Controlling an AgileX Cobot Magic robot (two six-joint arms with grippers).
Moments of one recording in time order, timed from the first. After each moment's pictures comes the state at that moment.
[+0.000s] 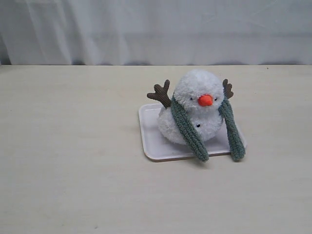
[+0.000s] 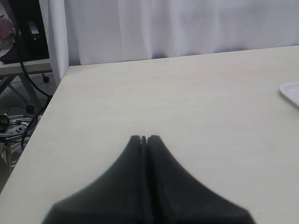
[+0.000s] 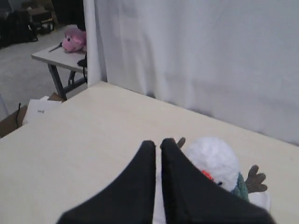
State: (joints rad) left arm -0.02 0.00 0.00 -0.03 0.34 0.13; right arm 0.33 0.60 -0.84 0.45 0.63 -0.43
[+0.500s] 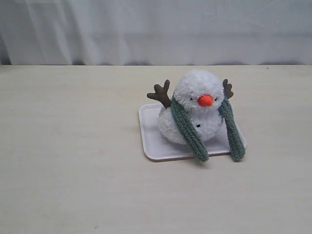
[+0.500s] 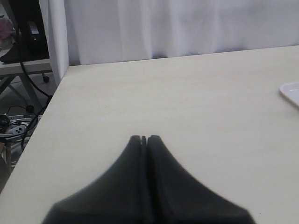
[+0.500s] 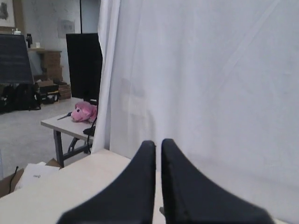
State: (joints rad) left arm -0.02 0.00 0.00 -0.03 0.34 0.13; right arm 0.33 0.25 -0.84 0.46 0.63 -0.43
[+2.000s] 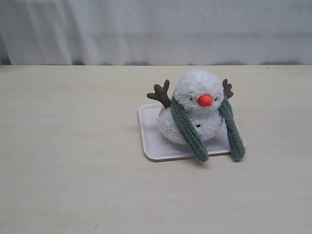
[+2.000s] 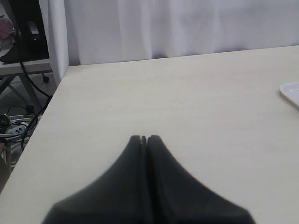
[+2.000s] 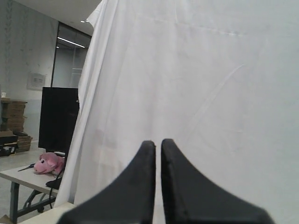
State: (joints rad) left arm -0.02 0.00 0.00 -0.03 0.34 0.13; right arm 0.20 0.00 -0.84 0.46 0.63 -0.43
